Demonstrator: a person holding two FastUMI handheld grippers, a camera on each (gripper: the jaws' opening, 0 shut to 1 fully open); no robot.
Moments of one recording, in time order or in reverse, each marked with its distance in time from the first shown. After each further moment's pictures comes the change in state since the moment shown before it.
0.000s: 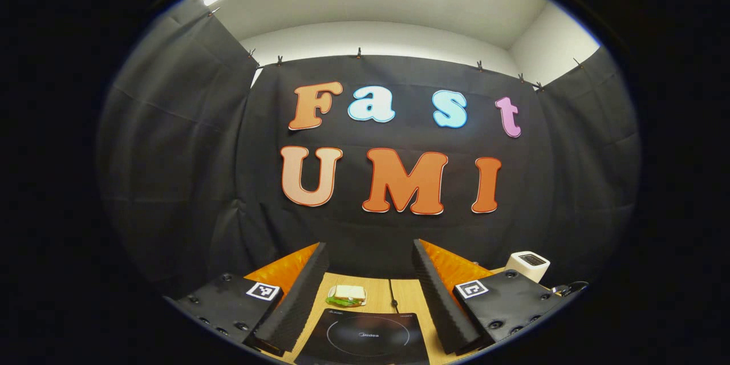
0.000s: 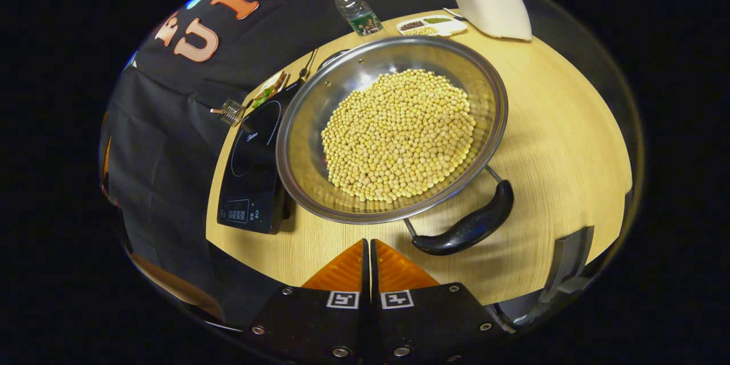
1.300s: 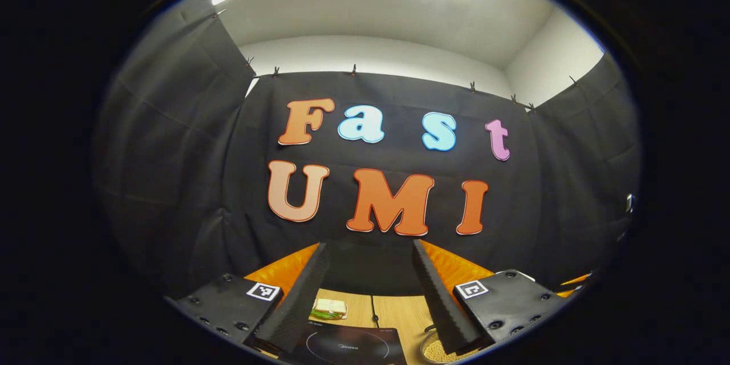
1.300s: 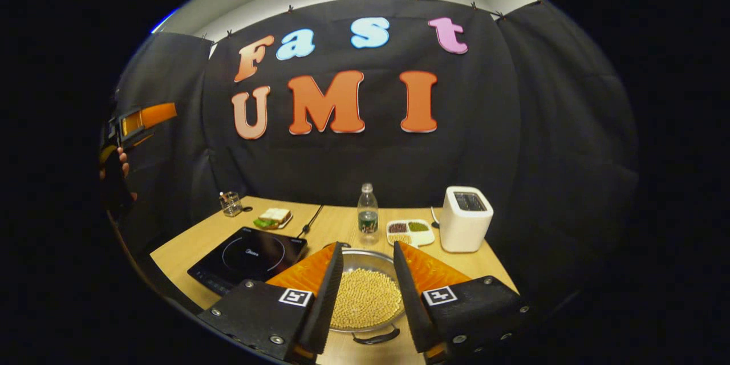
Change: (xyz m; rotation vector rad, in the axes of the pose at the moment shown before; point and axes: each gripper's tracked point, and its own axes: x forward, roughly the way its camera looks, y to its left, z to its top) left arm 0.004 -0.035 0.027 -0.055 -0.092 -0.074; right arm -0.178 0.035 0.154 -0.391 -0.826 -0.188
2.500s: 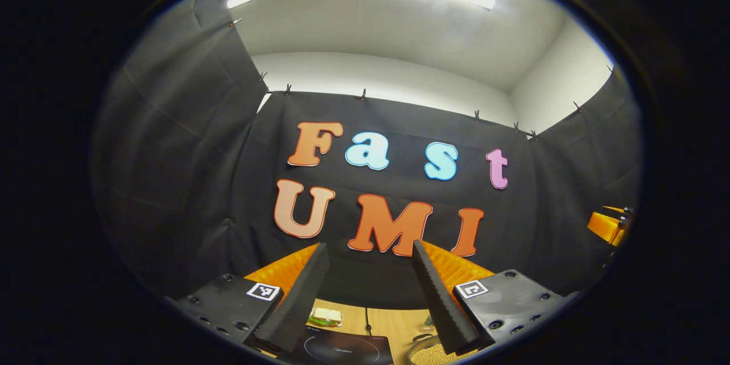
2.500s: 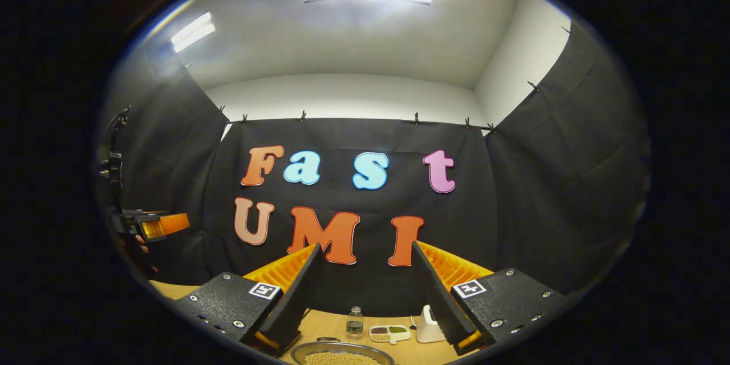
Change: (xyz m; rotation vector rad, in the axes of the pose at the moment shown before) left arm -0.044 0.011 0.064 -0.061 -0.123 0.019; right arm -0.155 0.022 0.245 -0.098 -0.737 -0.078
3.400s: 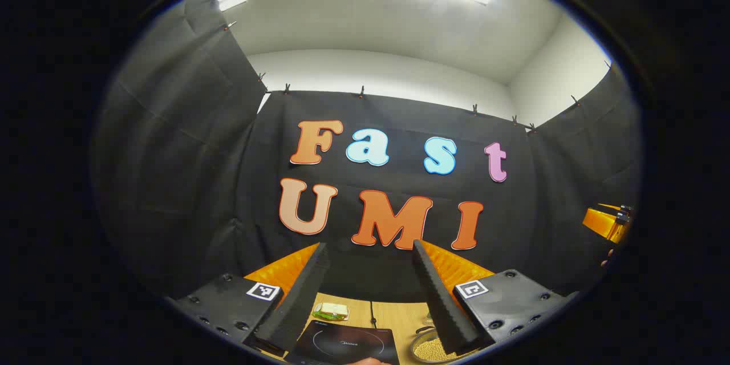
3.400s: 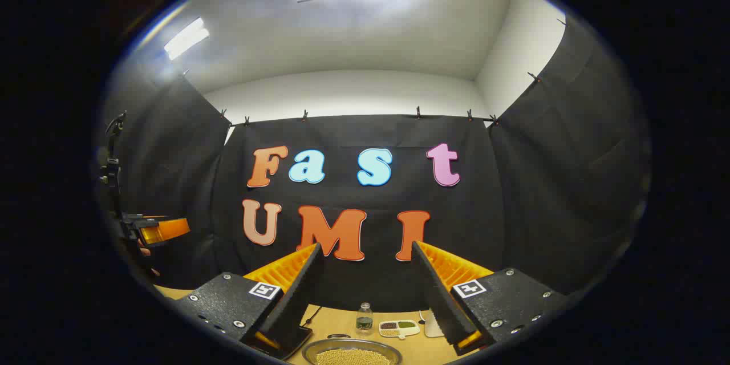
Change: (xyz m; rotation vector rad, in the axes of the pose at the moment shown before) left arm -0.030 -0.002 0.018 0.041 0.036 0.004; right arm -0.008 -0.003 0.012 0.045 0.022 0.010
